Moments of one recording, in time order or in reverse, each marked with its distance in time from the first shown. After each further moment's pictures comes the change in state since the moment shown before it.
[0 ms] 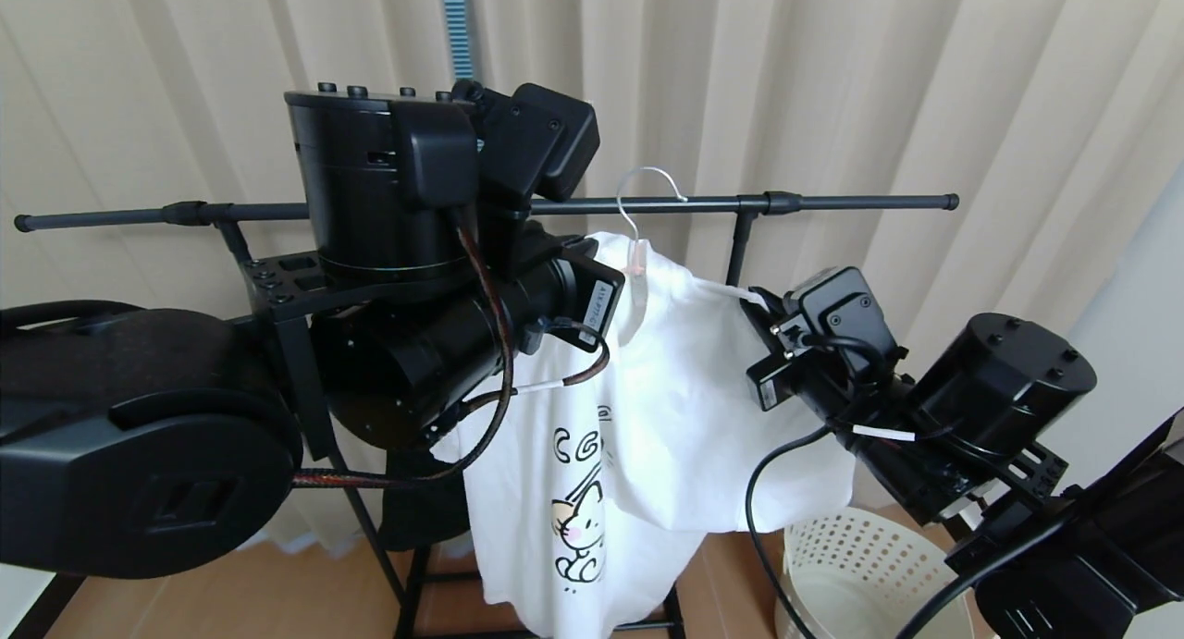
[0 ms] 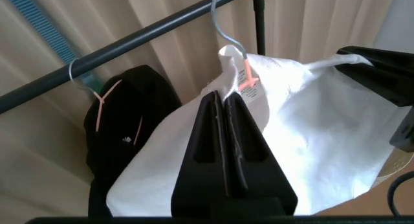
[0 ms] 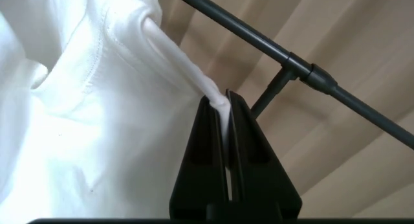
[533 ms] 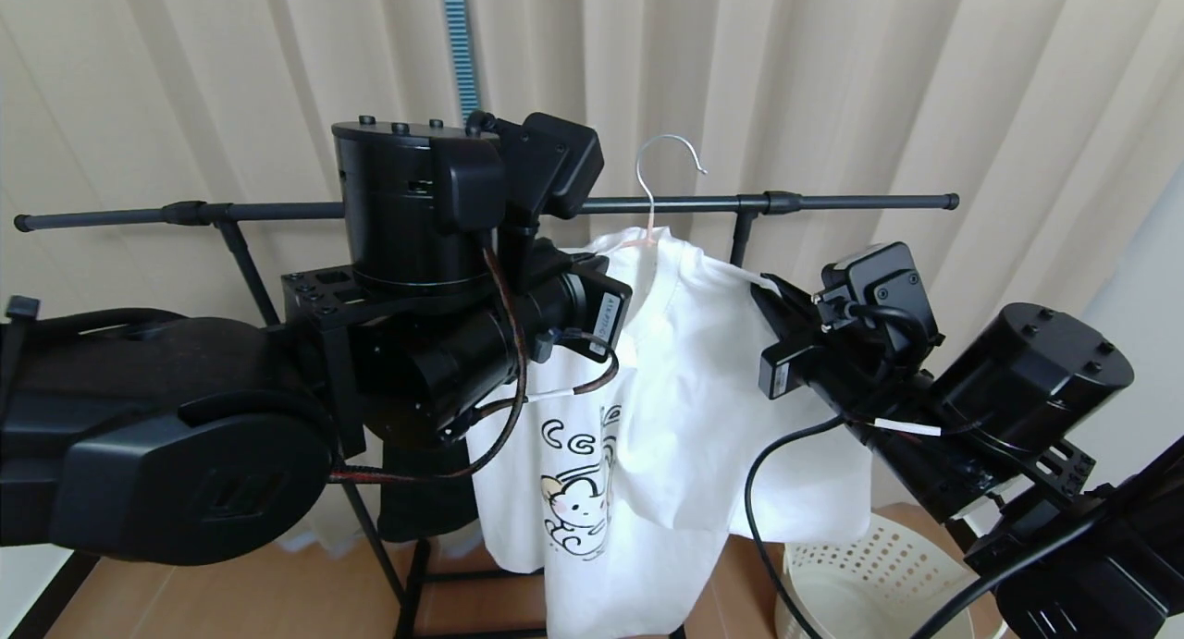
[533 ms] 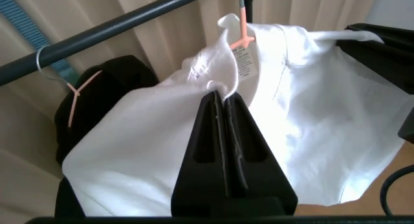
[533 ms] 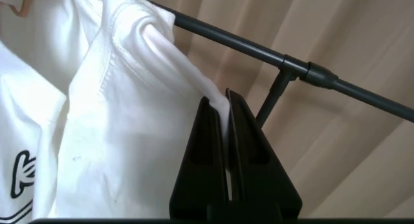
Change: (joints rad) left arm 0.014 0.032 0.006 -0.005 -0.057 -0.064; right arm 0.000 -0.039 0.003 0.005 -0.002 0.143
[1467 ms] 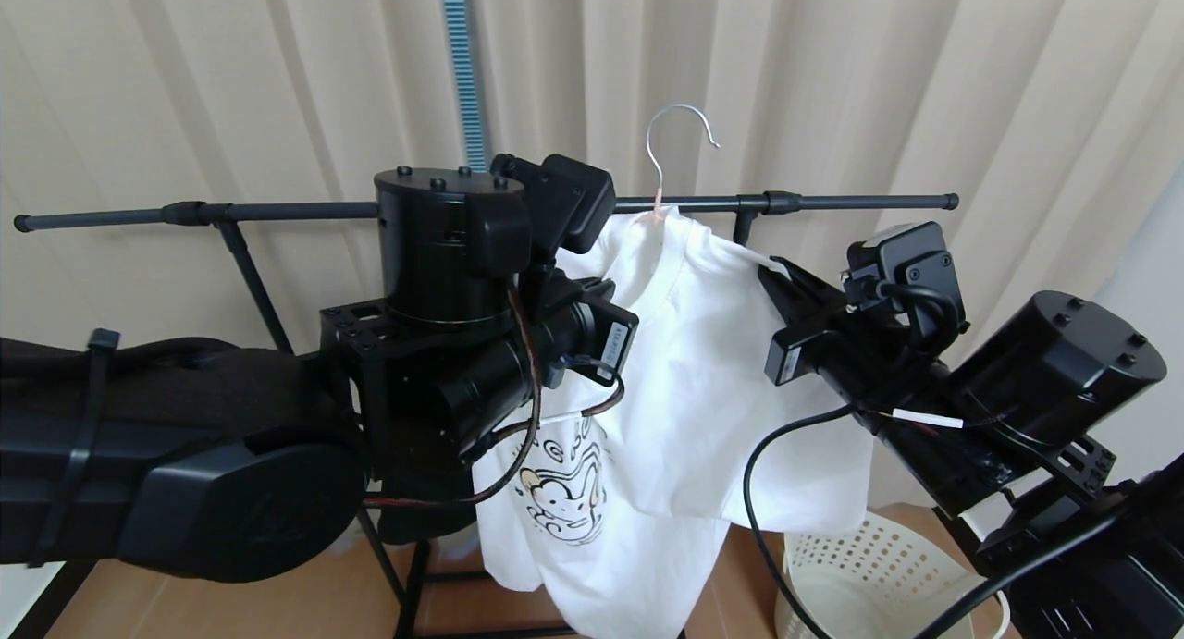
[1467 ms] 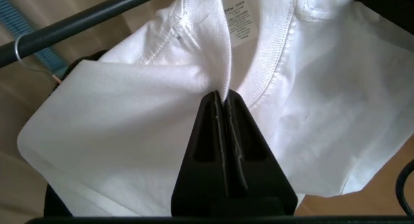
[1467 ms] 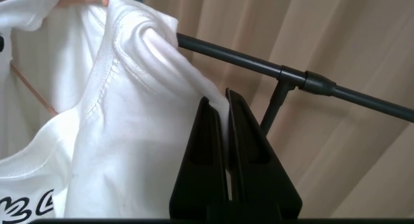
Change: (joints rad) left arm -0.001 0.041 0.040 -0.057 -0.004 0.007; right arm 0.005 -0.029 -0.009 -0.008 0.003 0.048
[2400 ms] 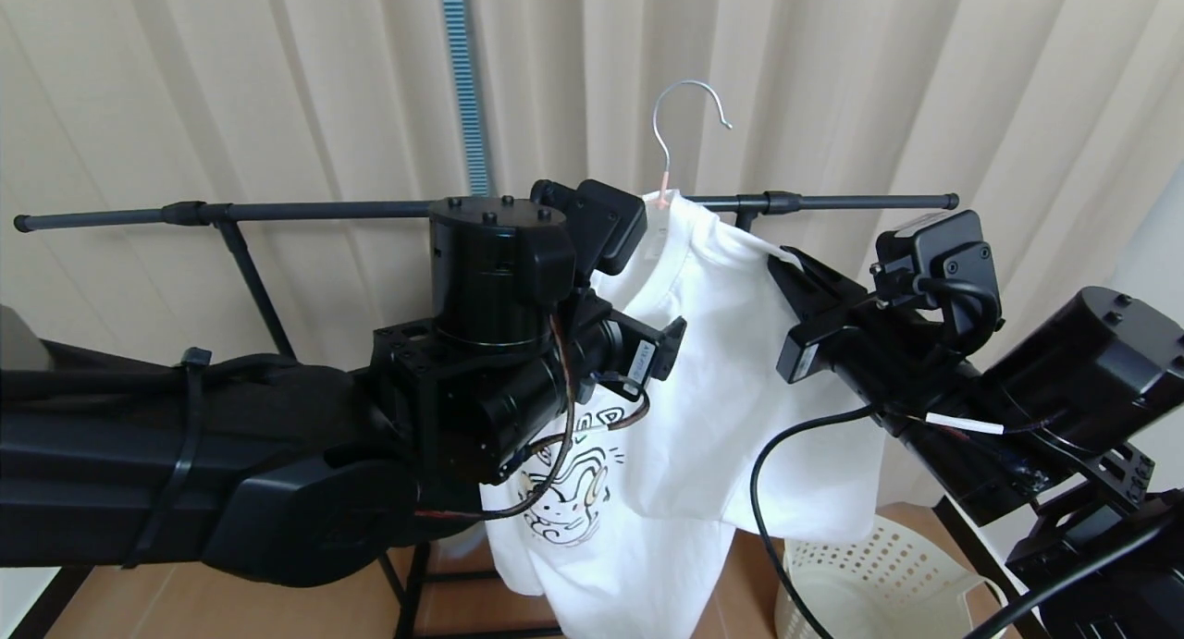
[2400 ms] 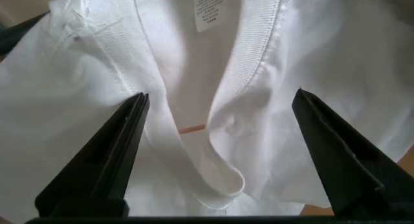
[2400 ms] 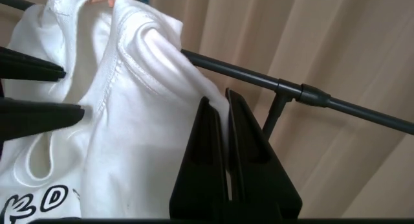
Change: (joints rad) left arm -0.020 0.053 -0.006 -0.044 -0.013 0.002; right arm 0.012 -0.051 0.022 -0.002 0.010 0.000
